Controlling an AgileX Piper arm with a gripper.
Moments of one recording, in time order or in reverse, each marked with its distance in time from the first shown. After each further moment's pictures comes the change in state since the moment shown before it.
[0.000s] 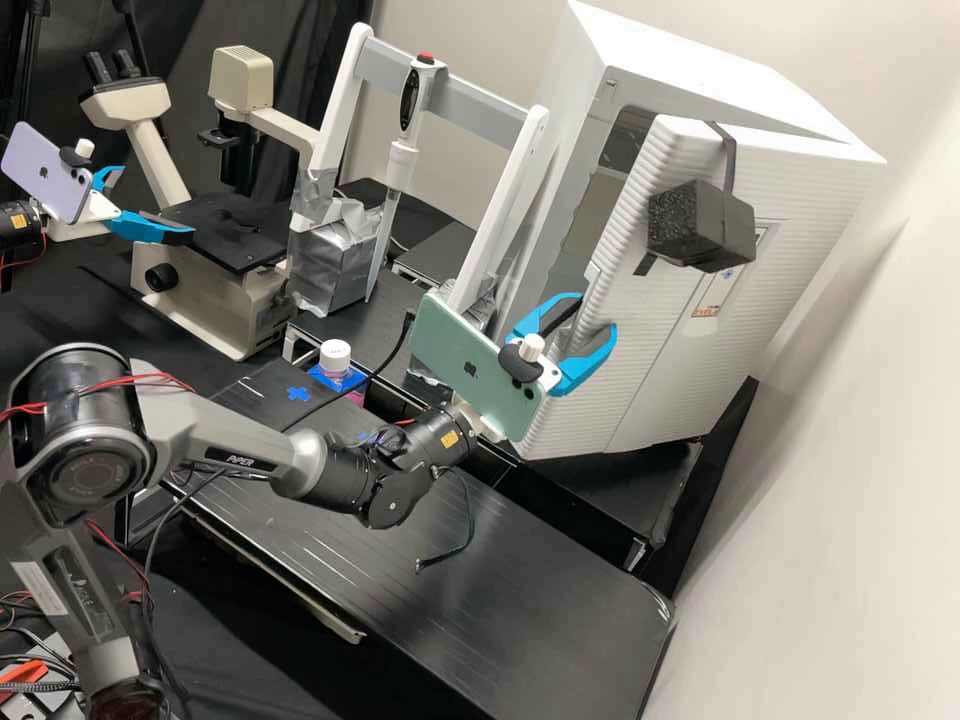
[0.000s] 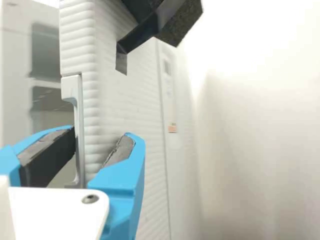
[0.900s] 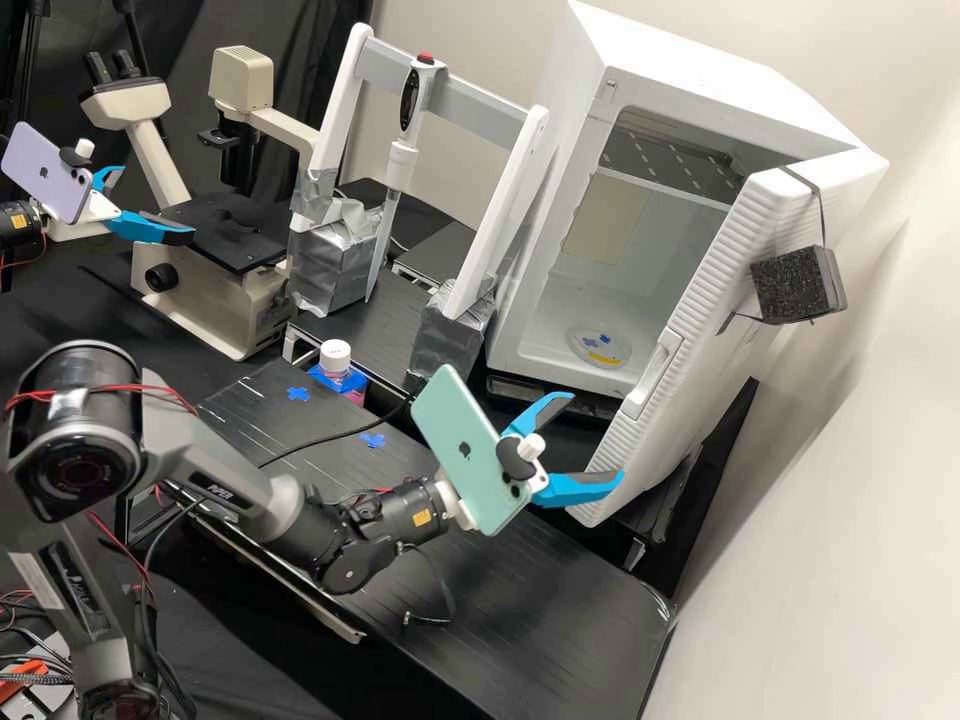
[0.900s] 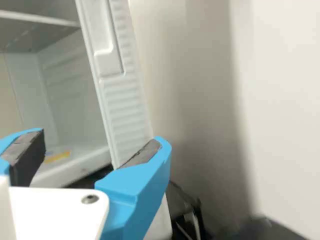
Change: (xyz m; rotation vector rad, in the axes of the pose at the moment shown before) arm -0.066 -0.008 0.045 0.024 -0.194 0.027
